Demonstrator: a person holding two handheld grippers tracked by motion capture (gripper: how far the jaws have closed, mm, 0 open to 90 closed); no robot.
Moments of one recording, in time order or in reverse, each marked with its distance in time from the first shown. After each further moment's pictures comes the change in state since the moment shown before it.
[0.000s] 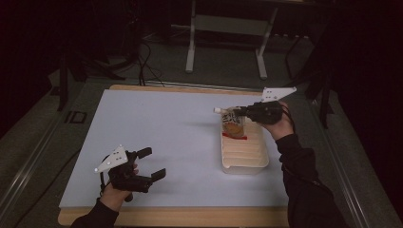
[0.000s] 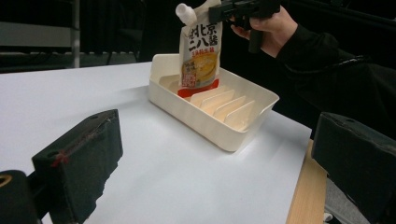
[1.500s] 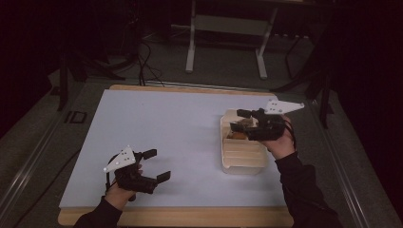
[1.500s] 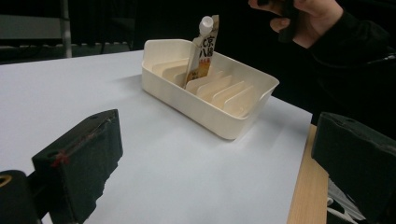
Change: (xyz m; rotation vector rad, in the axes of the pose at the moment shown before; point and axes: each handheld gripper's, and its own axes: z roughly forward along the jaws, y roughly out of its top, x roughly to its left) left arm 0.000 -0.005 0.013 0.056 -0.023 0.034; right arm 0.066 0.008 -0.012 -0.099 -0.091 0.120
